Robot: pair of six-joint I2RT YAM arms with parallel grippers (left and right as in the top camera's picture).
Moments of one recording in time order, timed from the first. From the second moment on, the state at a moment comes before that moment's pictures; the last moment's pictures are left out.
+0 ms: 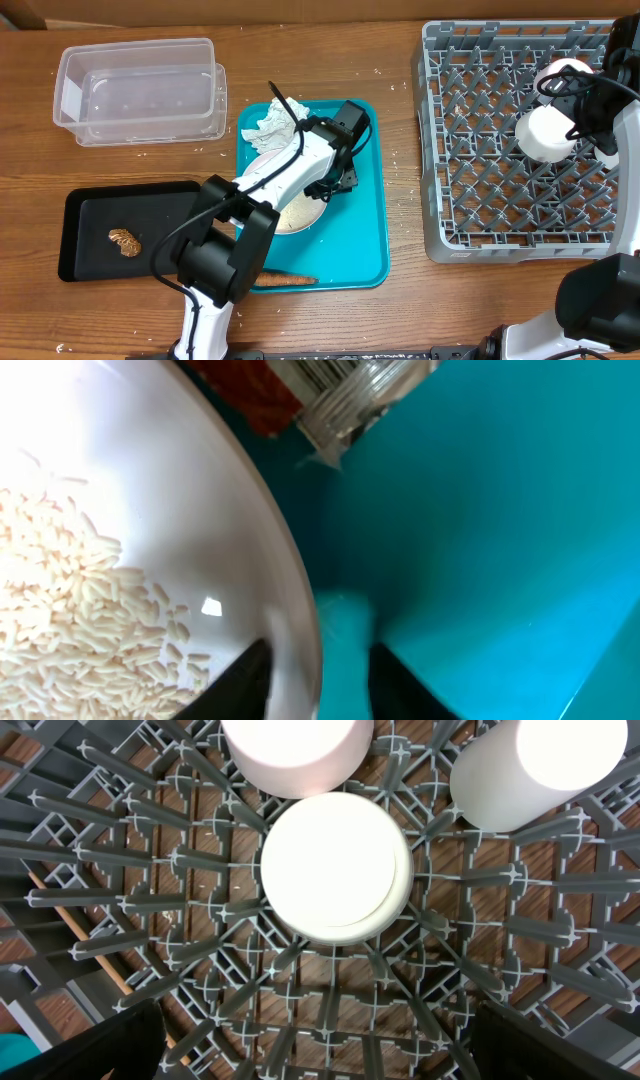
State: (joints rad) left arm -0.59 2.11 1.53 -0.89 -0.01 -0.81; right arm -0.27 1.74 1.75 -1.17 0.10 0.46
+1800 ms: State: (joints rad) left arm -0.63 2.11 1.84 -1.52 -0.26 -0.81; right arm -0.27 1.74 1.75 -1.17 0.10 0.46
